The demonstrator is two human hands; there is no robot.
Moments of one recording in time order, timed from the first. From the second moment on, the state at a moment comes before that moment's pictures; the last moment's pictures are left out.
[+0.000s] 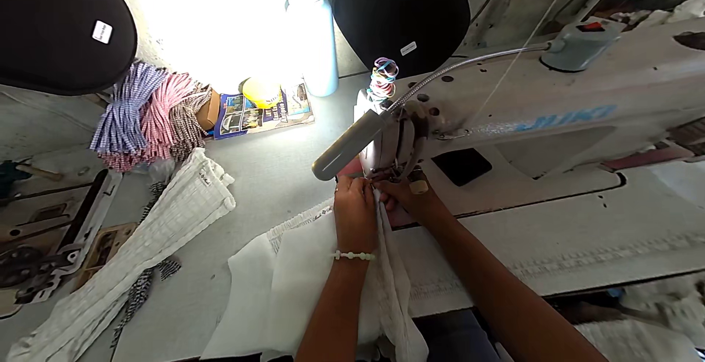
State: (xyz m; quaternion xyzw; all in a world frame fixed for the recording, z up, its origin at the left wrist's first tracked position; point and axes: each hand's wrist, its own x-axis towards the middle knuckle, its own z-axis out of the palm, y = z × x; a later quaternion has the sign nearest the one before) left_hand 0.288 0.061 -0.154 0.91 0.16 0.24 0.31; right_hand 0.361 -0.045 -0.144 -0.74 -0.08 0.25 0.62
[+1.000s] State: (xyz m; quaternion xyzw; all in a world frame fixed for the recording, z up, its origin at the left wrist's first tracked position) left_hand 0.286 0.063 -0.154 0.89 0.14 0.26 0.34; right_hand 0.360 -0.044 -0.145 -0.73 -0.06 0.25 0.63
